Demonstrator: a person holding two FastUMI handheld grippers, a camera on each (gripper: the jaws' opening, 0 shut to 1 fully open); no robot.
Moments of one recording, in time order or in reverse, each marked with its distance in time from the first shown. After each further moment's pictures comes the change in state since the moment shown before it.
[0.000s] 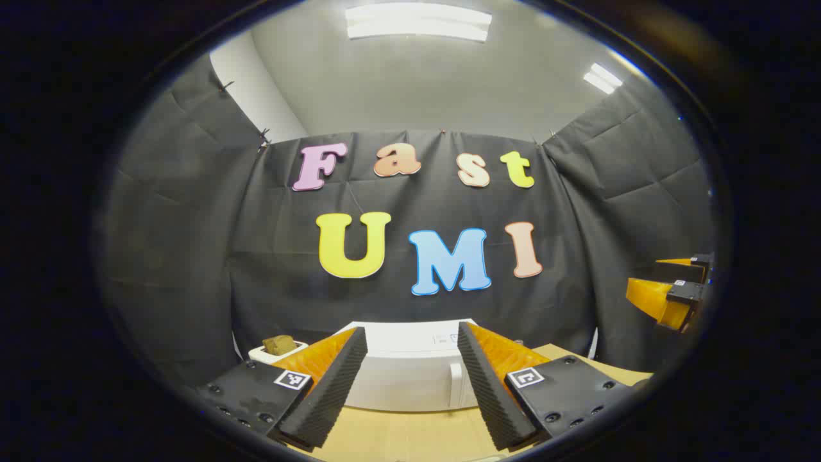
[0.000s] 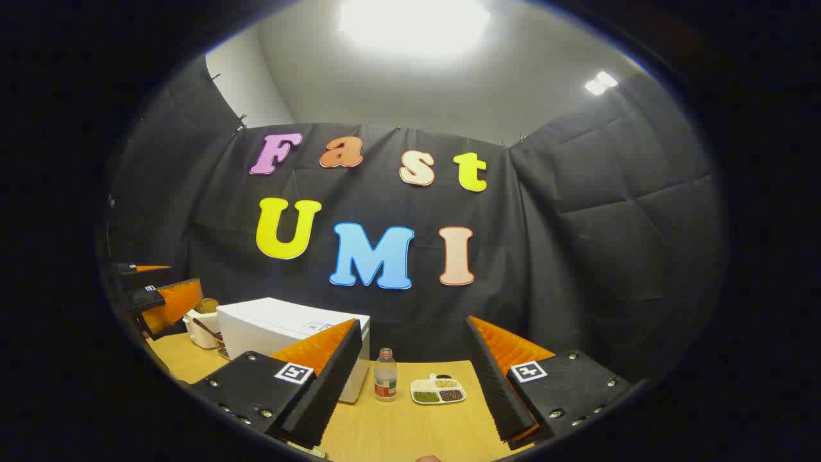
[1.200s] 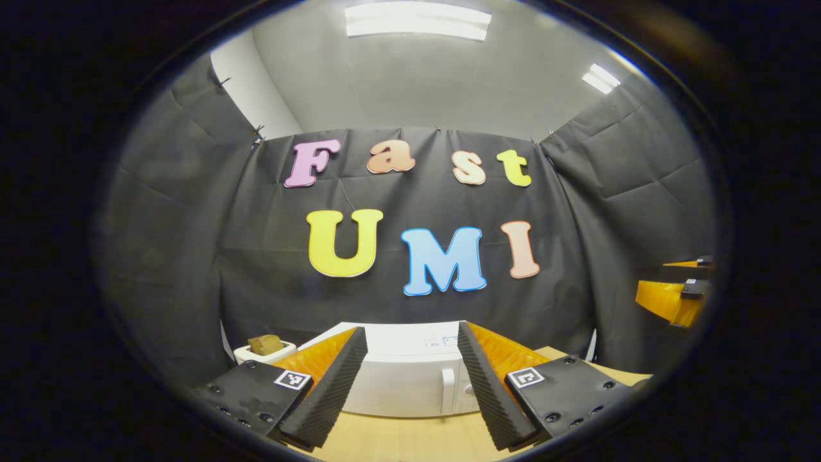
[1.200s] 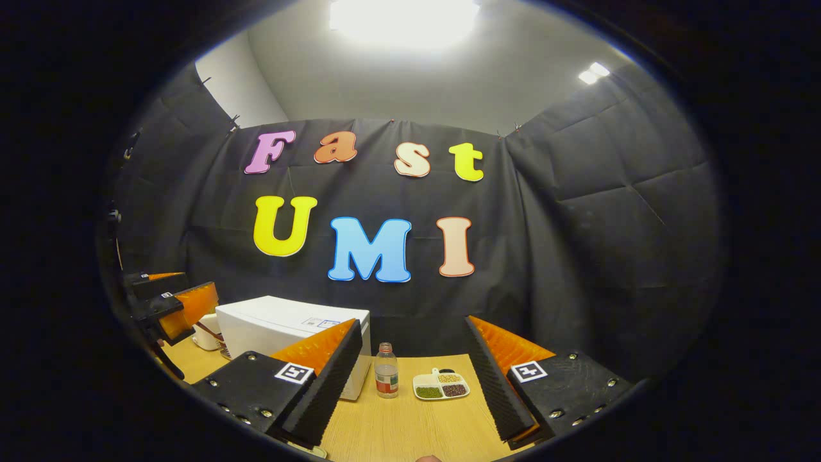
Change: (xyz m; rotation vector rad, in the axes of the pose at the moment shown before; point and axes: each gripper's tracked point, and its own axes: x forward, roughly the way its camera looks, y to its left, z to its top) left arm 0.043 -0.021 -0.018 -0.023 -0.003 -0.030; right arm 0.003 -0.012 -0.009 0.022 0.036 -0.003
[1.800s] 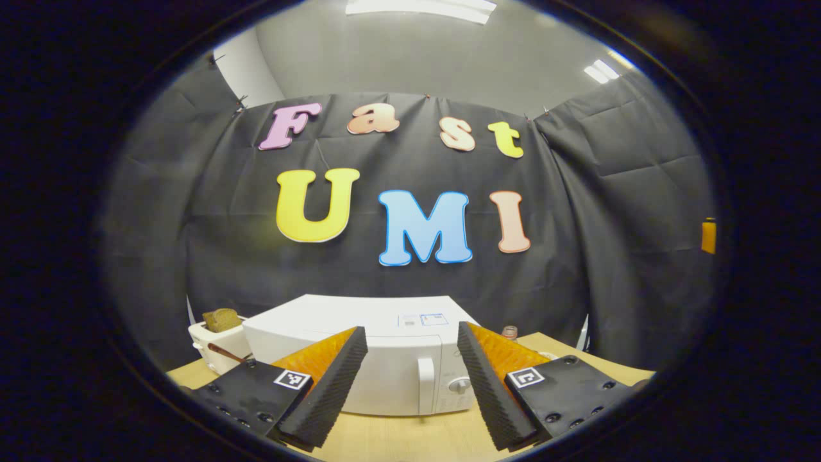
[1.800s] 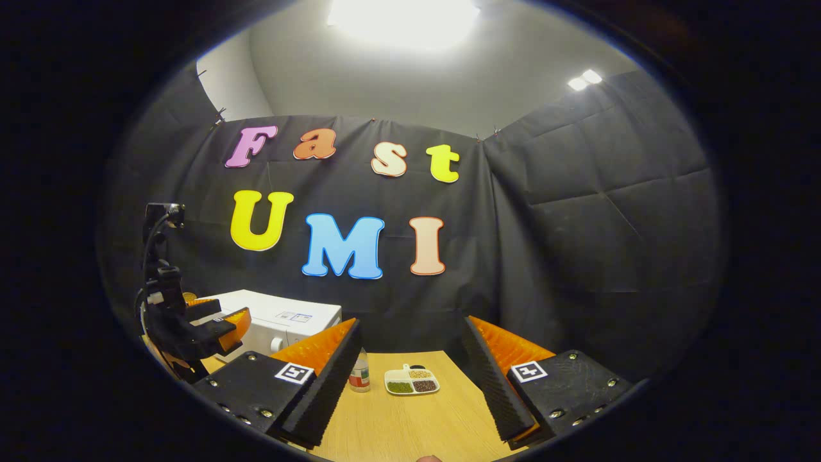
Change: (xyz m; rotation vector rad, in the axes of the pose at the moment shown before) left arm 0.089 -0.038 -0.103 -0.024 0.143 -0.075; right arm -0.026 -0.042 0.001 -0.036 0.019 -0.126
